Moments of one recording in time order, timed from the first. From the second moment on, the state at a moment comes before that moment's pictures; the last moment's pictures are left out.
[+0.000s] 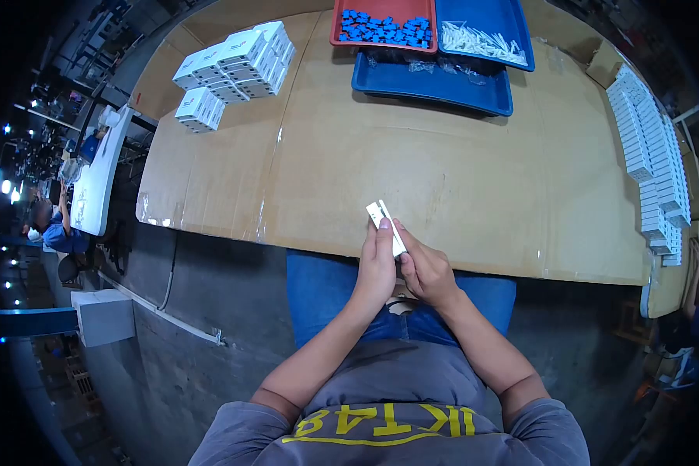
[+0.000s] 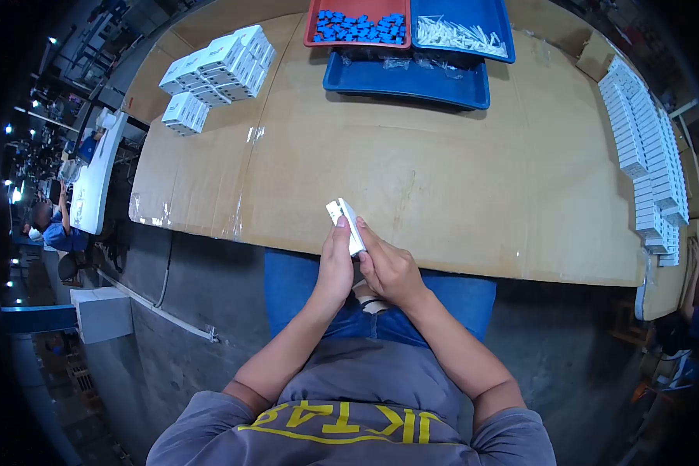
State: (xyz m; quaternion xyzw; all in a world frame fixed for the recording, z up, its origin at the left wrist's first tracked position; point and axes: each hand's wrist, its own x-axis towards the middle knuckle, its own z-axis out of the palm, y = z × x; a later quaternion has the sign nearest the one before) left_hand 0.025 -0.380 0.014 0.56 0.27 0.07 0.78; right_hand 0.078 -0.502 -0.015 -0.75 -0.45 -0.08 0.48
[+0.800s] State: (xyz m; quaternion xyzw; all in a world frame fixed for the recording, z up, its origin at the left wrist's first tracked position) left_hand 0.020 -0.356 0.028 0.72 0.01 0.10 0.69; right_hand 0.080 -0.513 0.041 -0.59 -0.09 0.33 0.73
